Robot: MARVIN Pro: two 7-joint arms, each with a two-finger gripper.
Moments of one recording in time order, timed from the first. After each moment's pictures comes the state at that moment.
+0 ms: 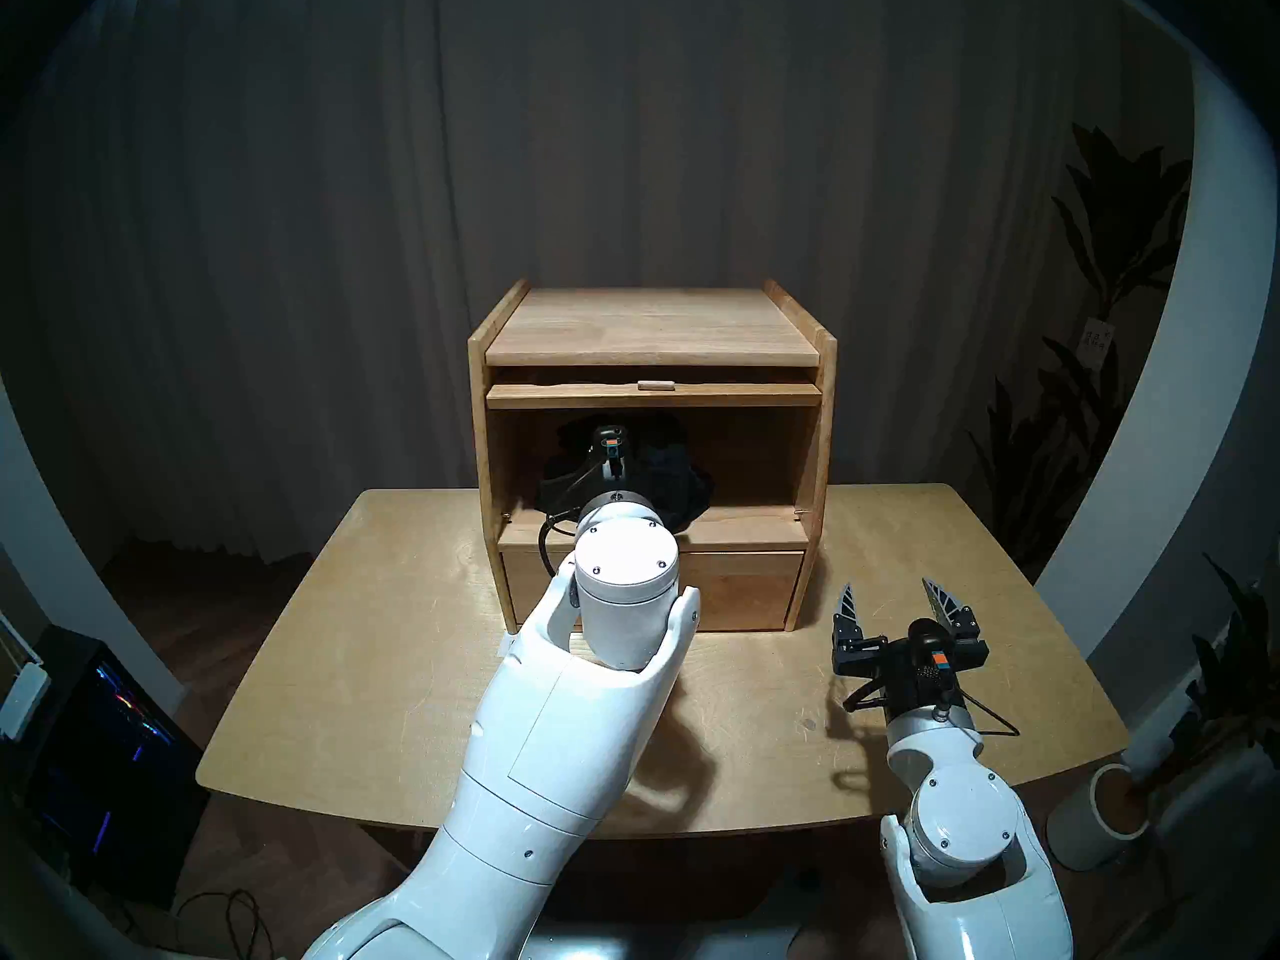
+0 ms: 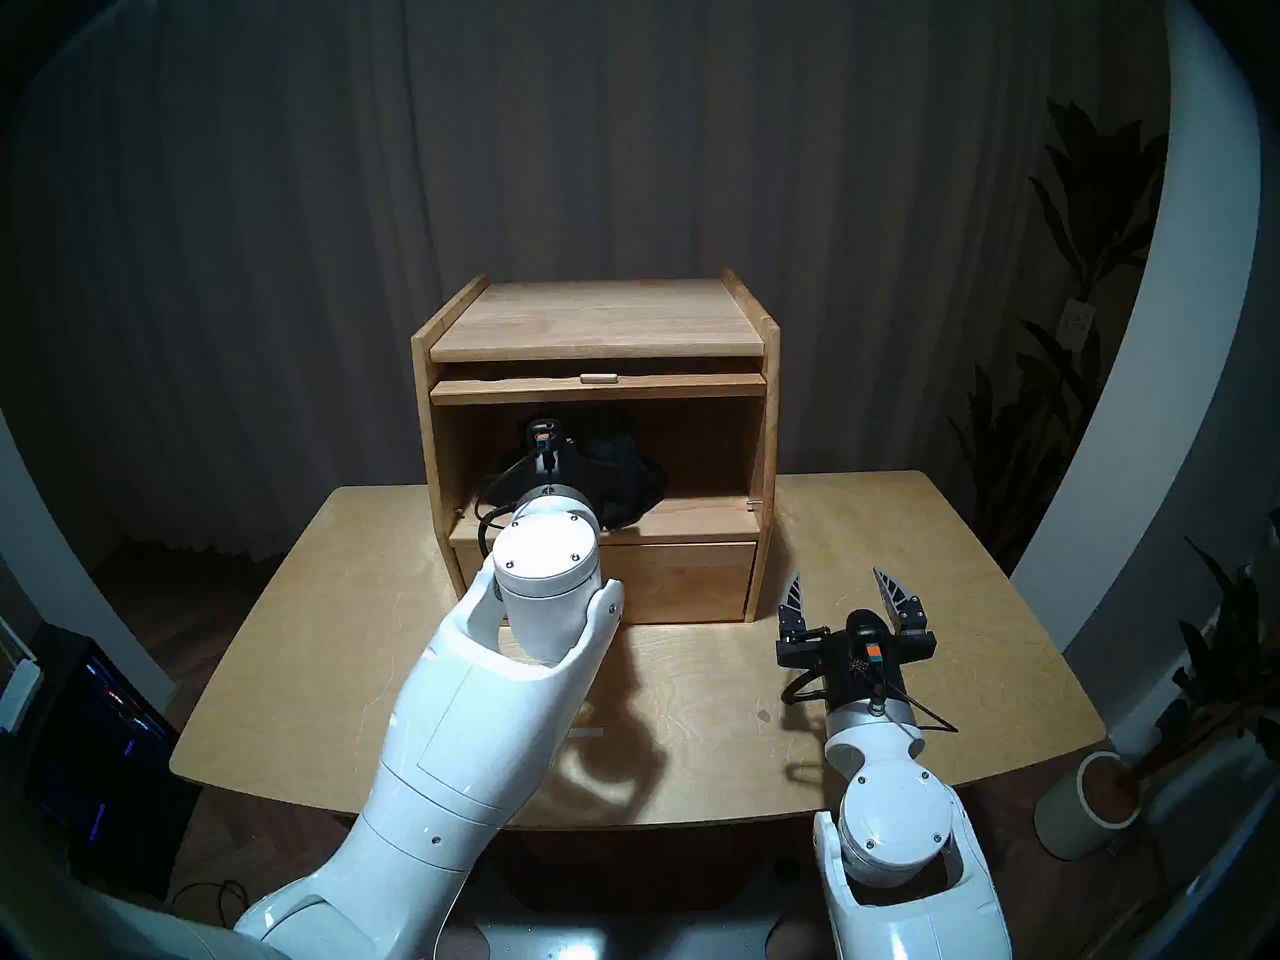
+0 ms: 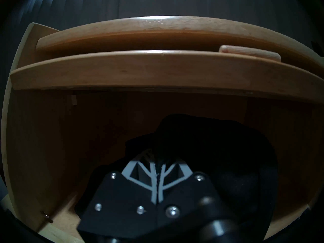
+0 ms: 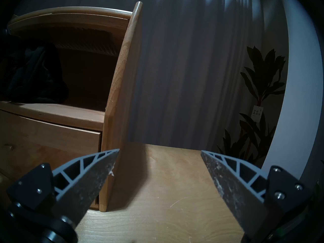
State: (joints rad) left arm 1.36 -1.64 -1.11 -1.69 -0.08 0.35 0.62; right arm -2.08 -1.52 1.60 -2.03 -0.15 -0.05 -0.14
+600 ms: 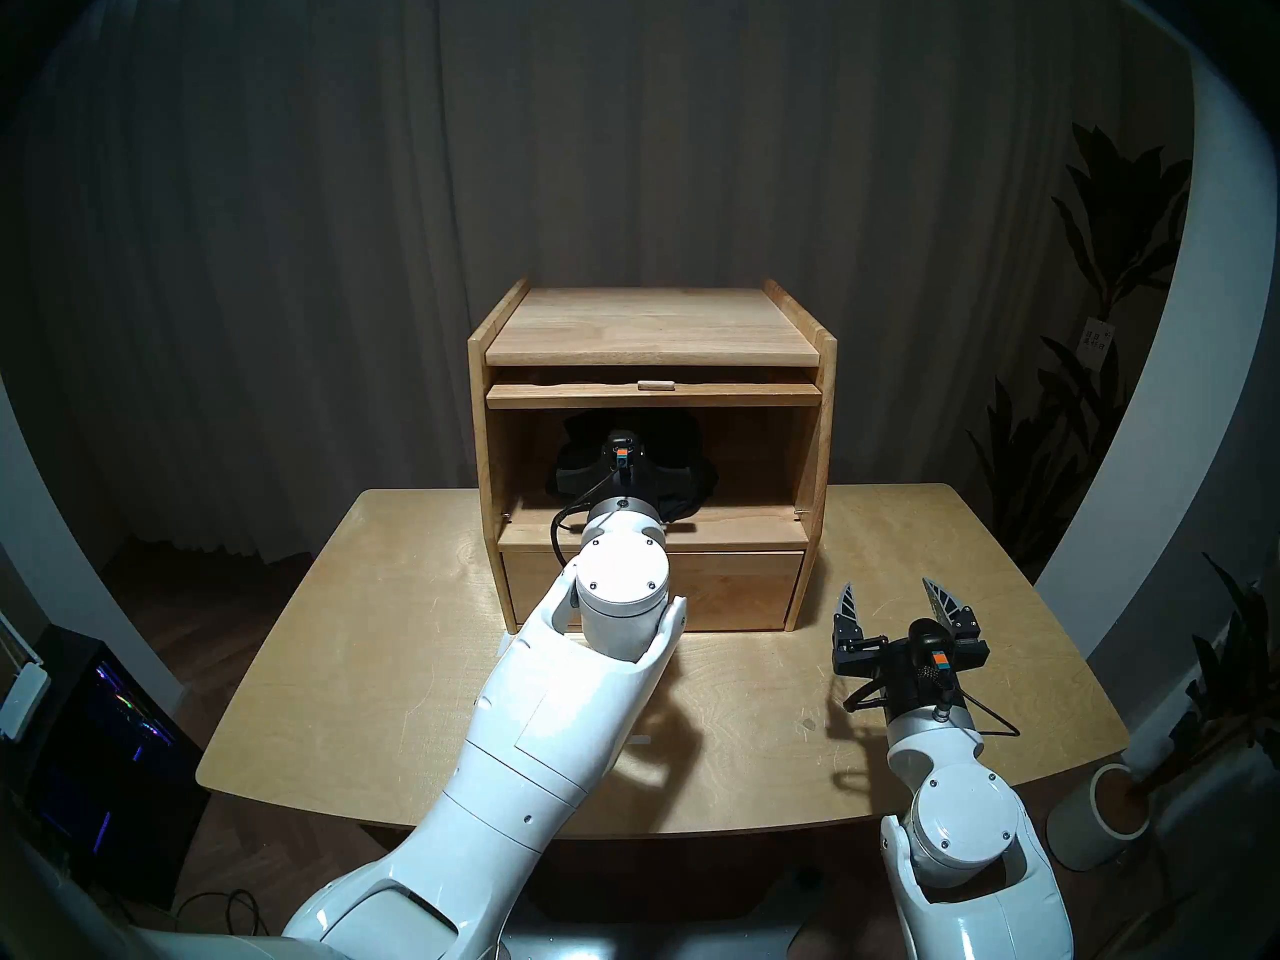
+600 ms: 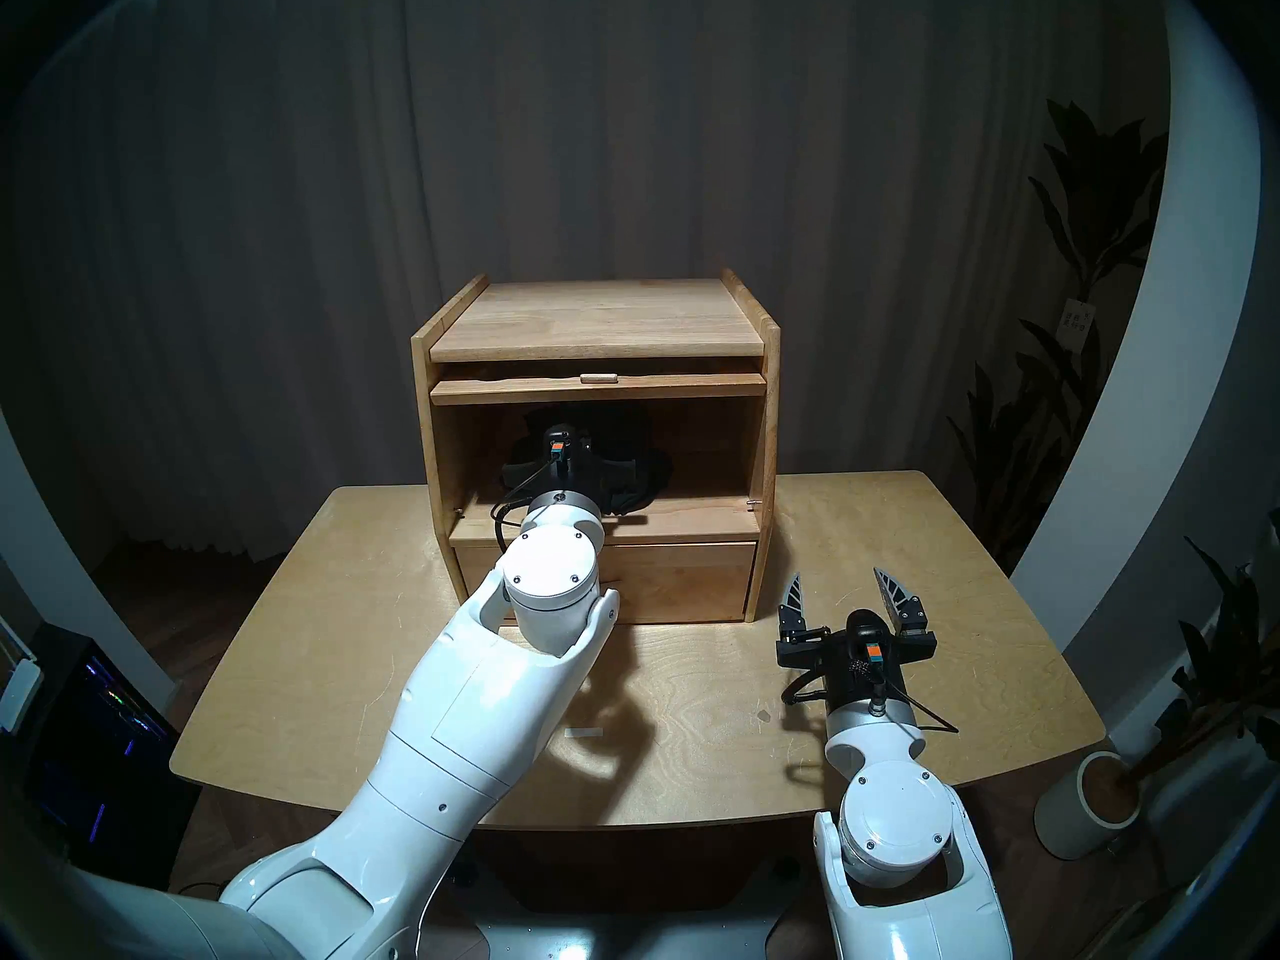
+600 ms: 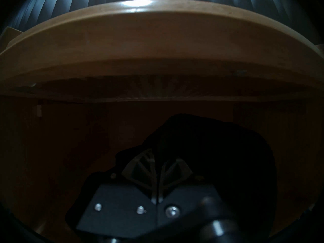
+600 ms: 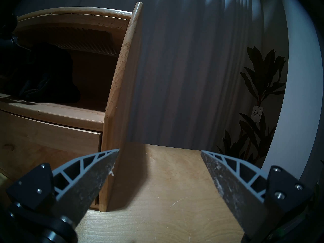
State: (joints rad) left arm 1.26 -1.58 -1.12 -1.50 -0.05 0.14 0.47; right arm -2.08 -1.52 1.60 -2.04 -0.15 -0.05 -0.14
